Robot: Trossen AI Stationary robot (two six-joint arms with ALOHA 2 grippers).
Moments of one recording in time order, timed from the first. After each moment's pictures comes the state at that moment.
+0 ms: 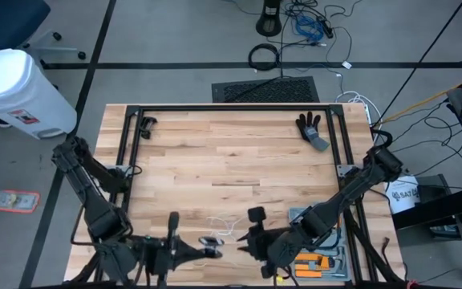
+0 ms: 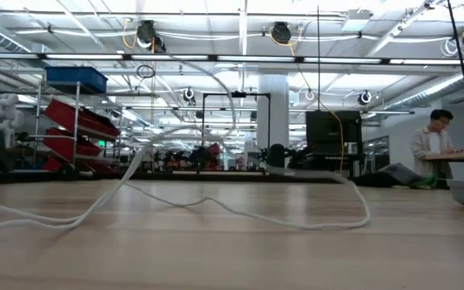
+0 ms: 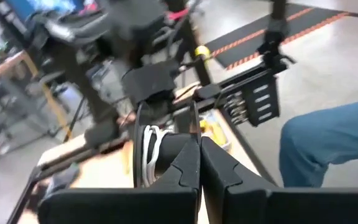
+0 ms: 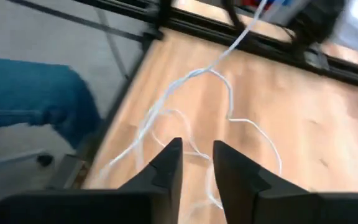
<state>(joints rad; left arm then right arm) -0.89 1.52 1.46 -0.27 -0.74 0.13 0.65 1.75 1.50 -0.40 0.45 0.15</state>
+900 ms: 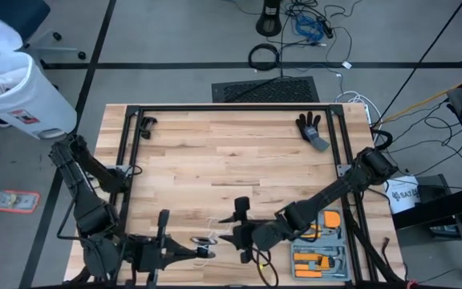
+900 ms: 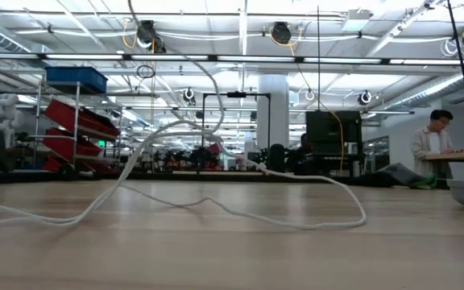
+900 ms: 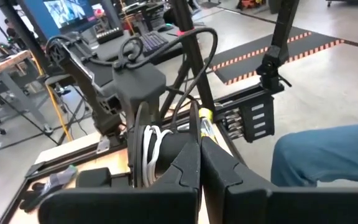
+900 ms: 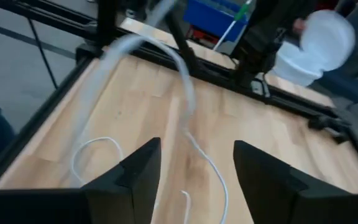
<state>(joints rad) -0.92 1.48 1.48 -0.27 -0.78 0.08 0.54 1.83 1.36 0.02 0.54 -0.07</state>
